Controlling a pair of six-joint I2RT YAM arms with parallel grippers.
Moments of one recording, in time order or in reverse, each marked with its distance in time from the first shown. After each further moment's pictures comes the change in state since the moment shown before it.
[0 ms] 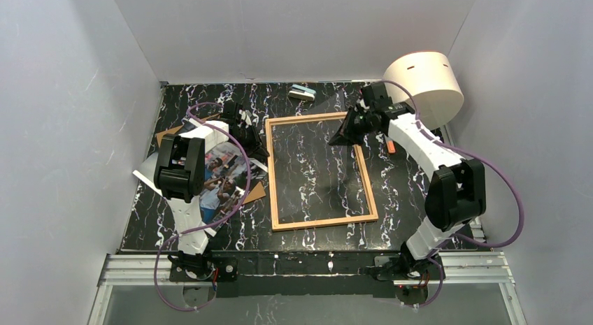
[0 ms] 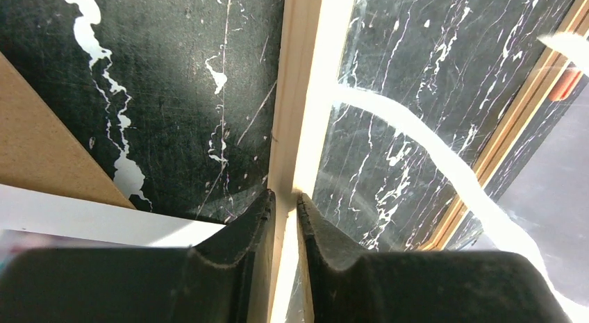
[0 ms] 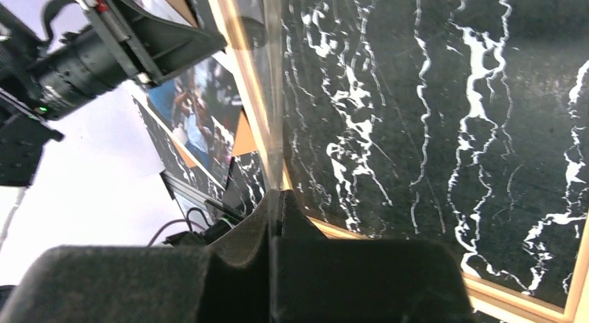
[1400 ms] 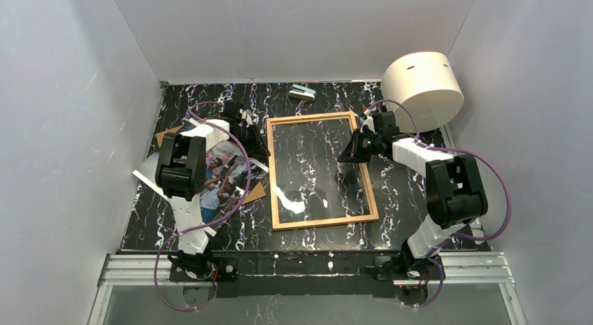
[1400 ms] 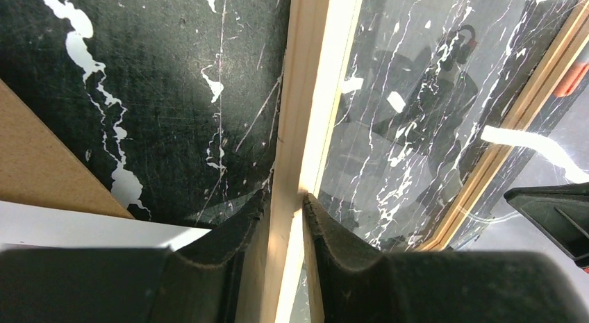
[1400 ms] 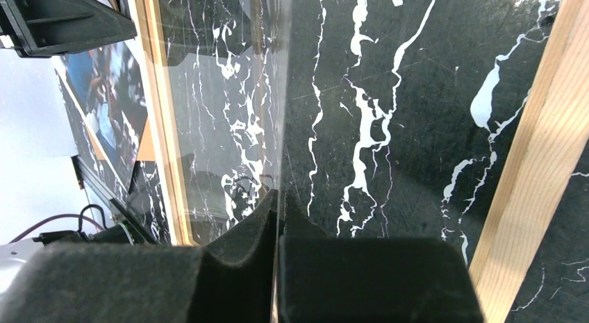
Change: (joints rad) left arm 0.000 0.021 0.027 -0.023 0.007 0.021; right arm -0.127 -0.004 -0.481 0.533 -0.124 -0.289
